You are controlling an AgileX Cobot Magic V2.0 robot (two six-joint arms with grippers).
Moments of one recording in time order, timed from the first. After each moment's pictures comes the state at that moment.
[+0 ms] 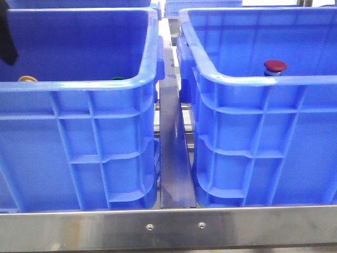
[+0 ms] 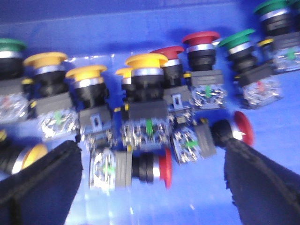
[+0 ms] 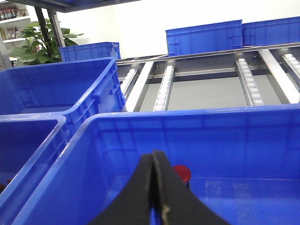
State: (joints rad) left arm -0.13 1.45 -1.13 -0.08 0.67 -0.02; right arm 0.15 0.56 -0.47 1.74 0.02 -1.59
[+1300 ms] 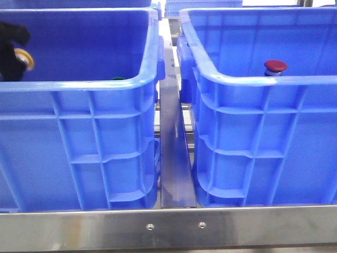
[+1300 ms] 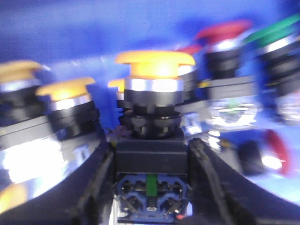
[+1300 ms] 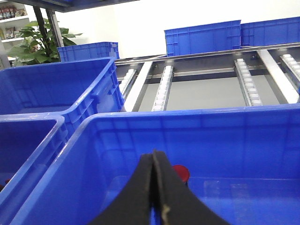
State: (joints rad) left arm -0.13 1.54 -1.15 -0.10 0.62 0.02; right arm 0.15 0.56 -0.47 1.74 0.02 -1.59
